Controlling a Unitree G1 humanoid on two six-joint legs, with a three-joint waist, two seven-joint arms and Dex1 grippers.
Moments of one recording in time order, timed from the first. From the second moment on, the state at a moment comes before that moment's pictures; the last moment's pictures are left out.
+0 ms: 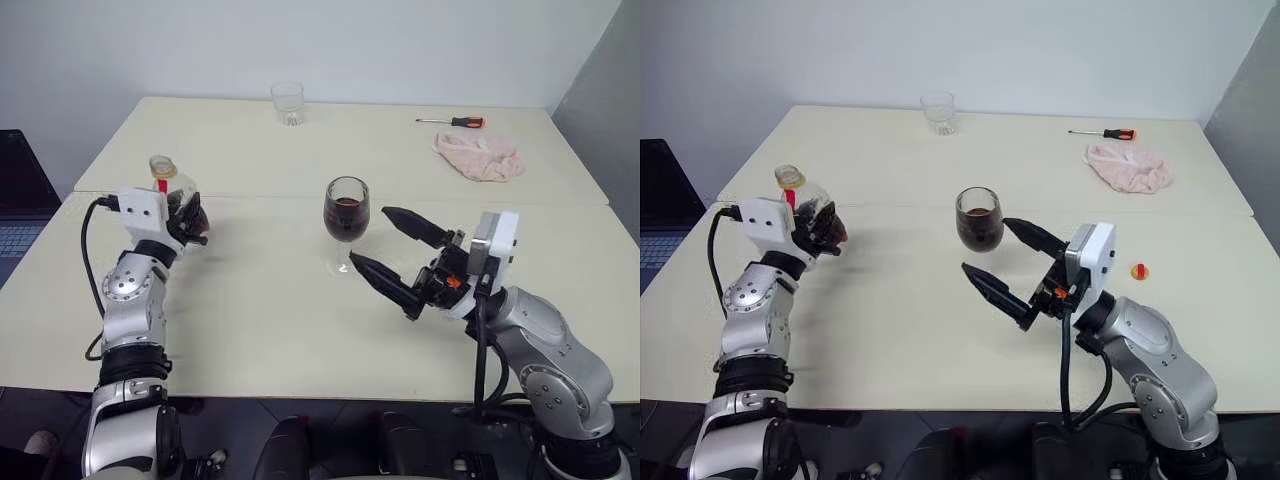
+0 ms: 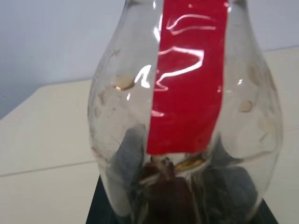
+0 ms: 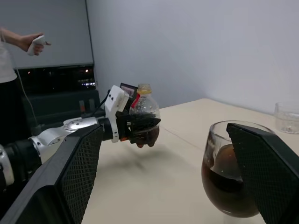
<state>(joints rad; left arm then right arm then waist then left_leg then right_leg) -0.51 0.48 0.32 0.53 -0.20 -0.12 -0.42 -0.20 -0.39 0.06 -0.70 0.65 0.46 0.54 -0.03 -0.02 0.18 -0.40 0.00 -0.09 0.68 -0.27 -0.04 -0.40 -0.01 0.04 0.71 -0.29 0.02</state>
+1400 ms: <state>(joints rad) -0.69 0.48 0.35 0.90 -0.28 -0.25 -0.54 -0.21 -0.34 0.14 -0.63 0.57 0.42 0.56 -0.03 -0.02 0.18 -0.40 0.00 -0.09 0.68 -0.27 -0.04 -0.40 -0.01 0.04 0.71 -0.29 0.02</state>
